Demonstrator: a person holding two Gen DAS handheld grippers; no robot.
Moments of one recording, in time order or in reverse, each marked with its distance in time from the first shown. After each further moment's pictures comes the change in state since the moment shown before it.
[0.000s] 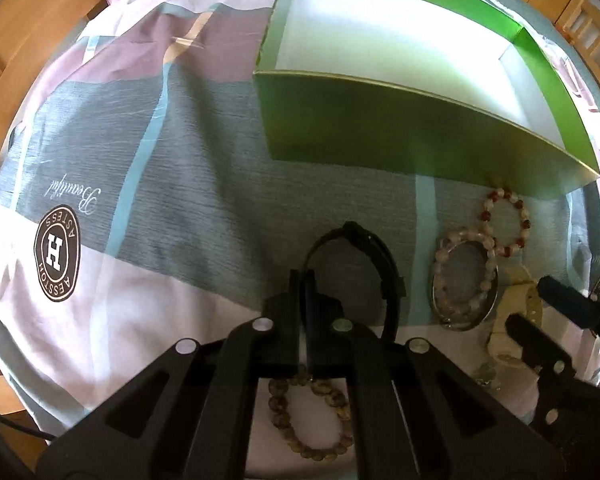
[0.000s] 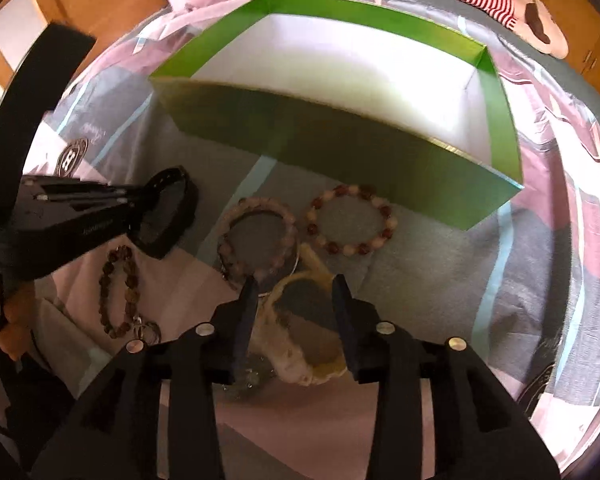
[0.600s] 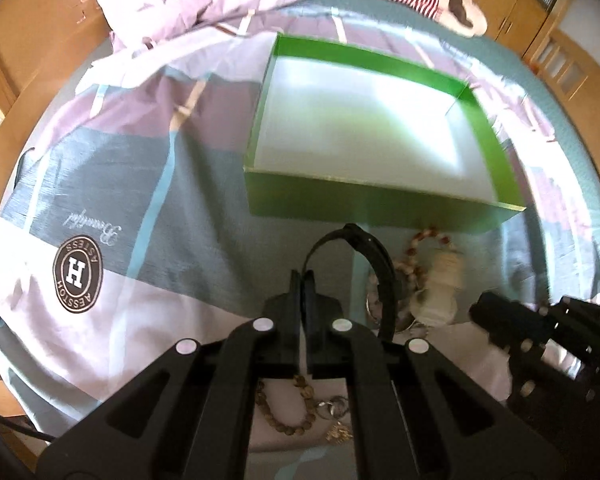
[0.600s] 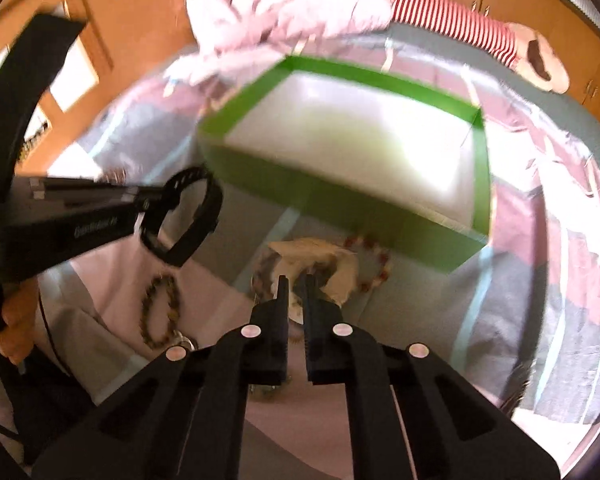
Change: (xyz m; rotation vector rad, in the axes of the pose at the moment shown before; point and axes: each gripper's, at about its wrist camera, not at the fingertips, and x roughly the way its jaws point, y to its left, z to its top) left arm -0.080 0.000 -0.003 -0.013 -0.171 -0.114; right arm -0.060 0.006 0.010 -0.032 -0.166 0.038
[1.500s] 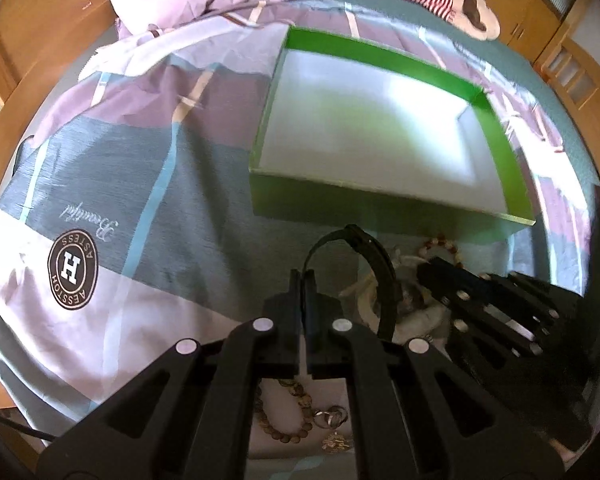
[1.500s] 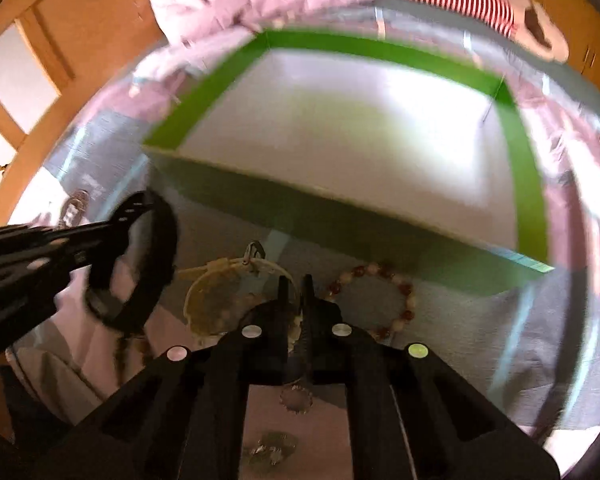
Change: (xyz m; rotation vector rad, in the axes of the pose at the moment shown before) left arm 0.016 -0.001 0.008 -0.046 0.021 0.007; right arm 0.054 -0.002 0.022 0.079 0.042 0.002
